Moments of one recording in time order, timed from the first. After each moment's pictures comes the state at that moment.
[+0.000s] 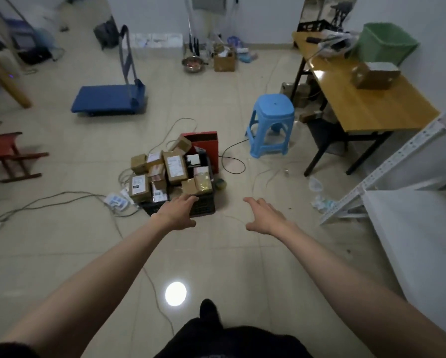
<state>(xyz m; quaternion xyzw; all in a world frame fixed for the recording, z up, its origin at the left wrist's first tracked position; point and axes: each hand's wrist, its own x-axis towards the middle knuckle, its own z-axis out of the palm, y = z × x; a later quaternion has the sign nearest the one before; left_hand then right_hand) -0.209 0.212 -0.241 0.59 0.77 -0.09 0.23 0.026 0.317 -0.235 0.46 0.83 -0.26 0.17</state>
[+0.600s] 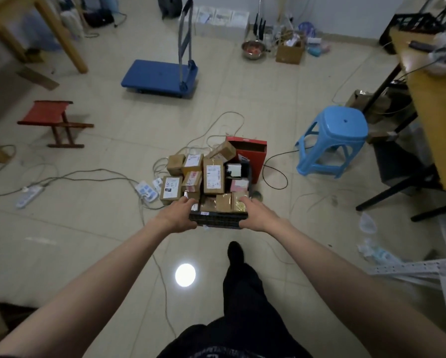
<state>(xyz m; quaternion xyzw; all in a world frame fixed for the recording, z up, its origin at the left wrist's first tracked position) -0.400 0.282 -0.285 0.45 0.84 -0.04 0.29 -0.220 0.445 -0.274 0.32 0.87 -0.31 0.21</state>
